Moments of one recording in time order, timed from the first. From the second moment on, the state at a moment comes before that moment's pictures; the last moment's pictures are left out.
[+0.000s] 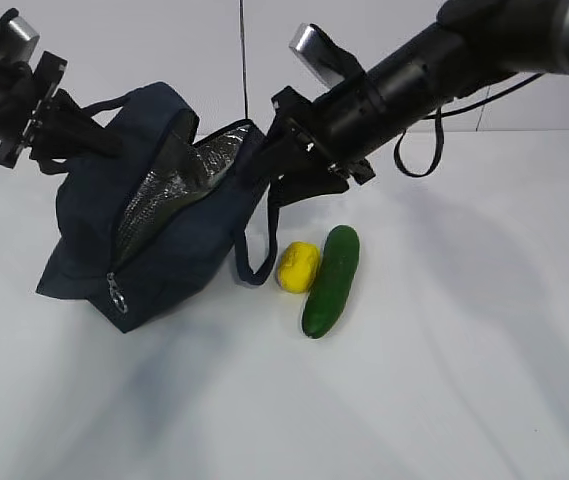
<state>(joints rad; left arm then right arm) 0.05 1.99 -1.48 -1.07 1.18 0.61 0.26 2.12 -1.72 1.03 1.19 -0.53</state>
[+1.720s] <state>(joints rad) 0.09 1.99 -1.48 -1.06 1.18 0.60 0.29 2.15 -1.75 0.27 1.06 0.39</state>
